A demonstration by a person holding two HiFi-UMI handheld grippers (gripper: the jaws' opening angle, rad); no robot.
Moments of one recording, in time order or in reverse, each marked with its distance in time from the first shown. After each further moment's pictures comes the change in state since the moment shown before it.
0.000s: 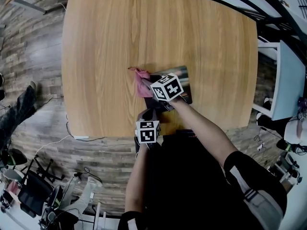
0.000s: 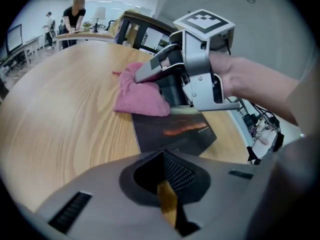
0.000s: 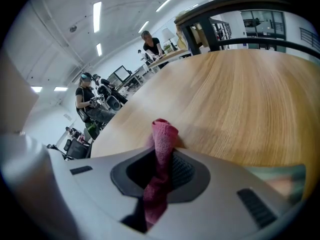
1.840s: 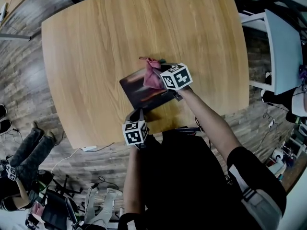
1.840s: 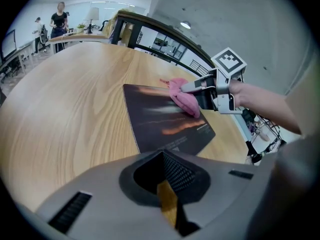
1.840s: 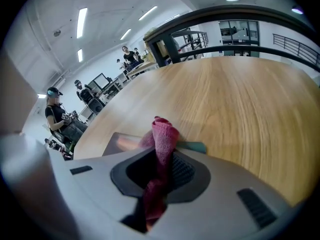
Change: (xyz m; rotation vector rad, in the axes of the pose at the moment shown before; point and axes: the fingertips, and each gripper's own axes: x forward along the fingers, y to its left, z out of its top) left arm 0.001 0.010 -0.004 0.040 0.024 -0.014; right arm -0.086 -0.118 -0.034 0.119 -0.085 -0.205
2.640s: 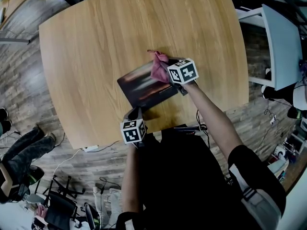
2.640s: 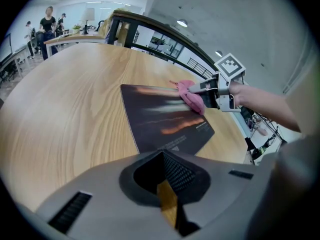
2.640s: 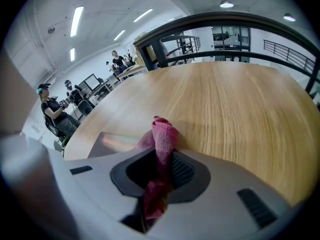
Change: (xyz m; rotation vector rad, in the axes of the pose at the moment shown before) left arm 0.001 -0.002 0.003 0.043 0.014 -0.006; right arm -0.025 -0.051 -0.004 0.027 -0.030 -0.100
